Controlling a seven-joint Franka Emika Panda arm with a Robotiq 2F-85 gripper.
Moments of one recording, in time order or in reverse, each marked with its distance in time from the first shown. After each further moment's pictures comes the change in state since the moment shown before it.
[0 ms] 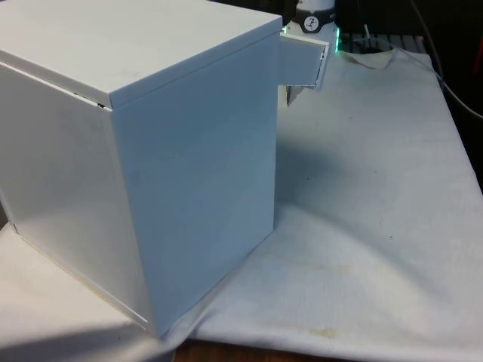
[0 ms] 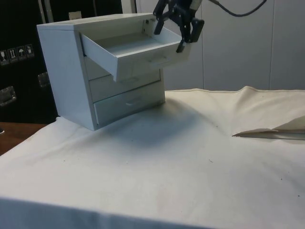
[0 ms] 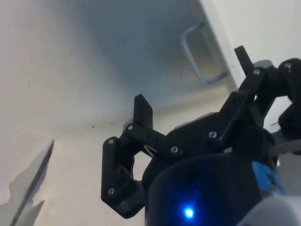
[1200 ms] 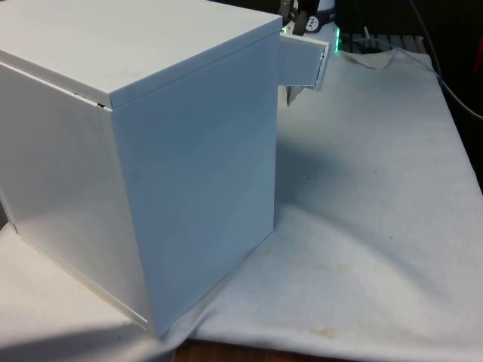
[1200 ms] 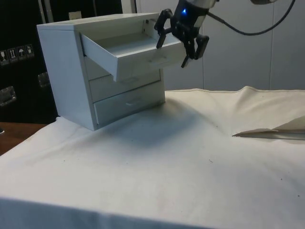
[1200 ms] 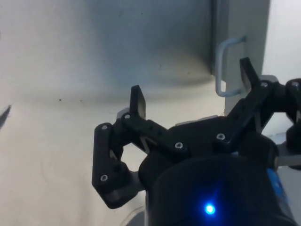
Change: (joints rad) arm 0.001 0.067 0.099 -0.029 -0.257 -0.037 0.226
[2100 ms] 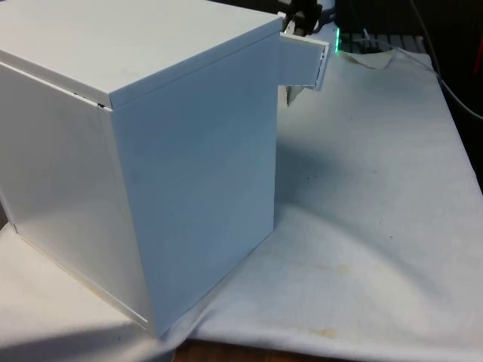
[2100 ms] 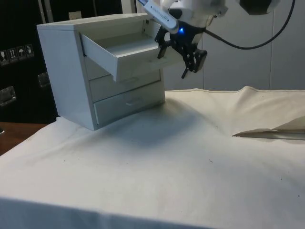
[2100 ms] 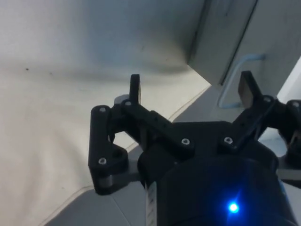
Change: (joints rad) arm 0.005 0.132 0.048 0.031 -0.195 -0.058 0.266
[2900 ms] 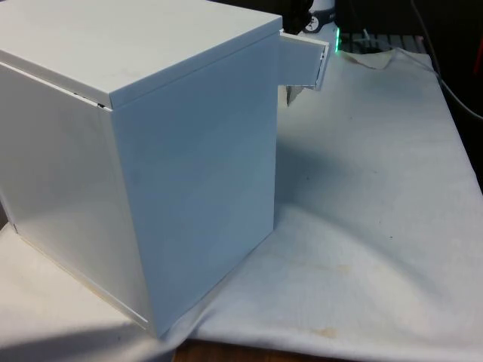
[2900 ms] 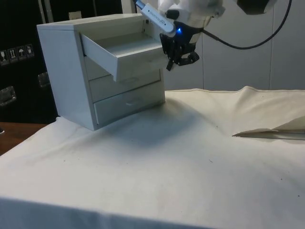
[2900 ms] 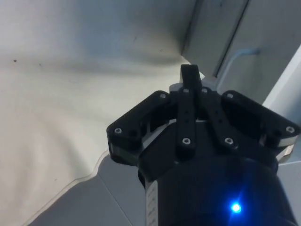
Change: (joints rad) arm 0.003 0.014 0.004 0.019 -0.012 -0.041 0.029
